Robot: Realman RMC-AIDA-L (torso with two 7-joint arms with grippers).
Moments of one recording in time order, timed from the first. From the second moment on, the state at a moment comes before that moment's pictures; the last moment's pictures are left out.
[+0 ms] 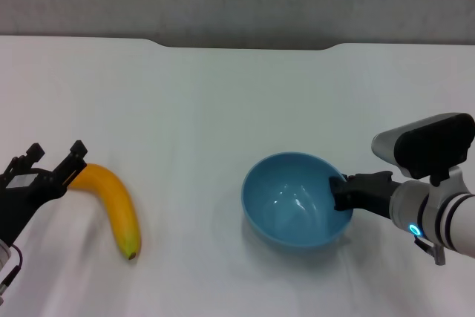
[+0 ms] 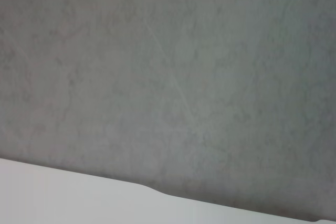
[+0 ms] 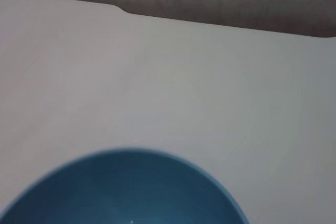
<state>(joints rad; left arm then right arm) -0.16 -2.04 -1.36 -0.52 0.01 -0.92 2.49 0.34 2.01 -1.98 -1.02 0.67 0.31 -0.17</state>
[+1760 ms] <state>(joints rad) -0.21 -2.04 -1.19 -1.31 0.10 0.51 2.30 0.30 2.01 -1.96 -1.07 0.66 0.27 -0.18</state>
